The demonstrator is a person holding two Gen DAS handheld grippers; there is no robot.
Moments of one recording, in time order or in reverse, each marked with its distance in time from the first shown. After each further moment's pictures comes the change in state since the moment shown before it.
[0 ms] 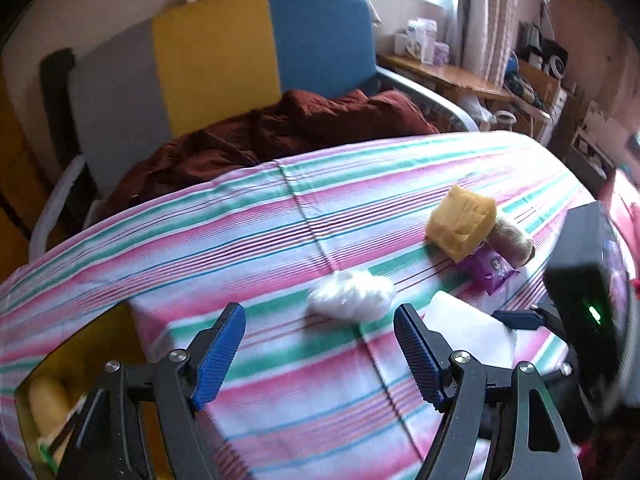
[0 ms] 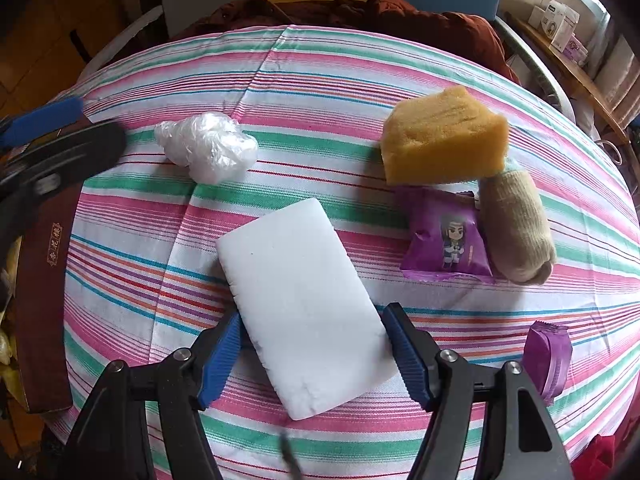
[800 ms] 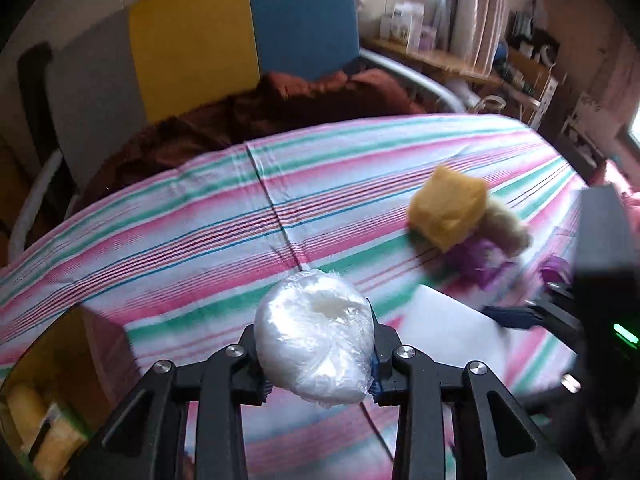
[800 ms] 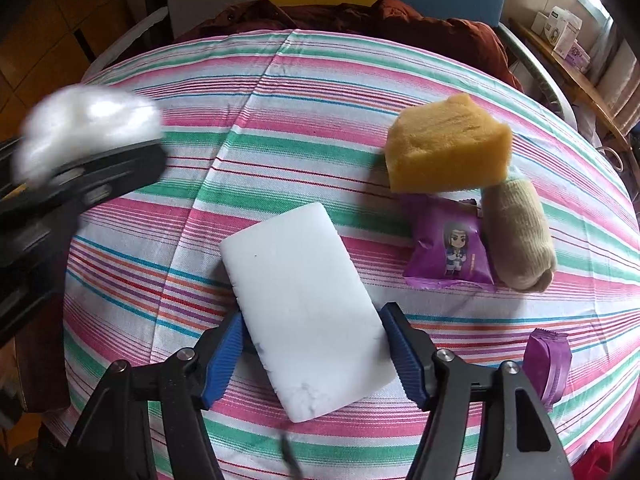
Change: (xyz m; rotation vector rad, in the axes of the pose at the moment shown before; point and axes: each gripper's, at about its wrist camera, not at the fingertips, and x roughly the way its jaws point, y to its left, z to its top) left arm 0.005 -0.013 -0.009 0.002 0.021 -0.058; right arm 0.000 -0.004 0.010 -0.017 -0.021 0.000
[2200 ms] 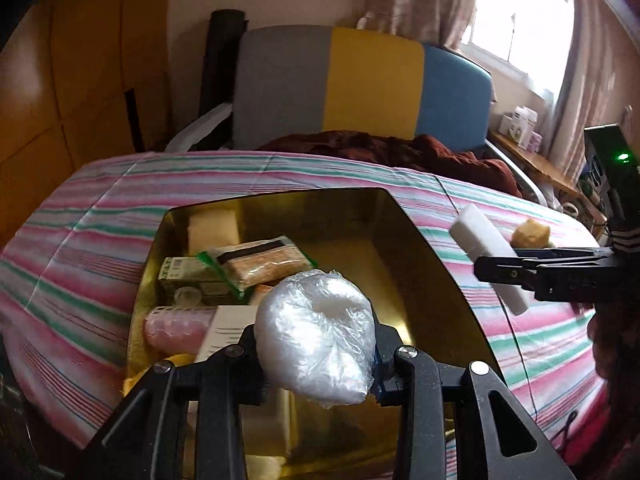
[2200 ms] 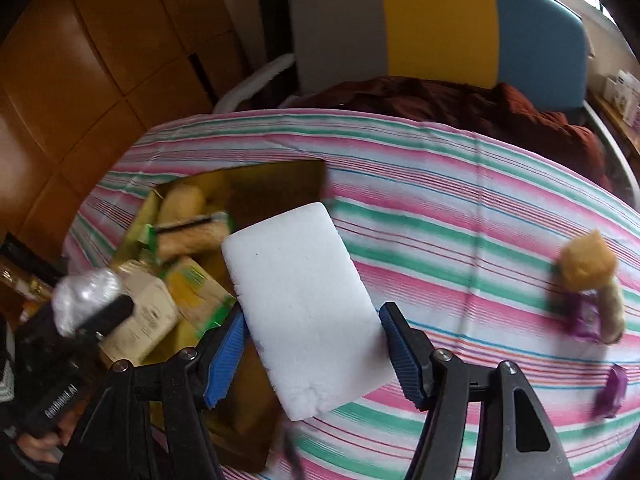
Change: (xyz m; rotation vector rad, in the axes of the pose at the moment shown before) left arm -0.162 0.144 -0.175 -0.403 -0.198 0.245; right arm -0.082 0.167 0.008 -0.135 -0.214 0.291
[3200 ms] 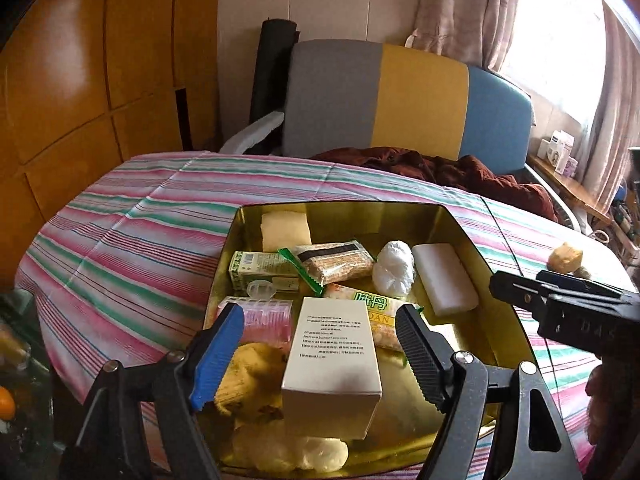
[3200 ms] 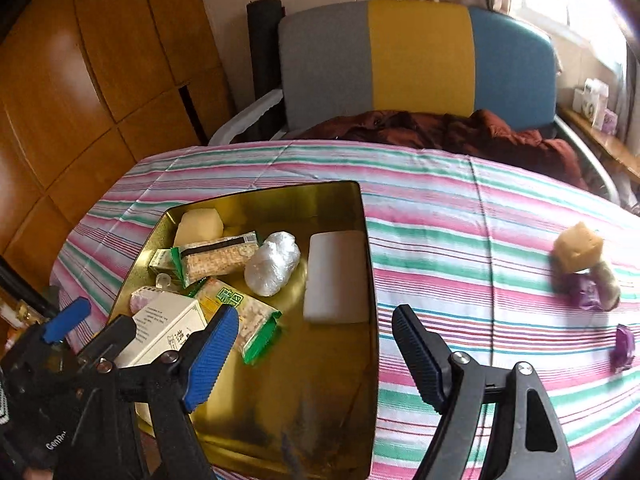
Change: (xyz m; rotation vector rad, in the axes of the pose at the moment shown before) left arm -0.027 0.032 -0.018 -0.064 -0.066 0.140; right arm -0.016 0.066 -0.037 0.037 -0.172 -0.115
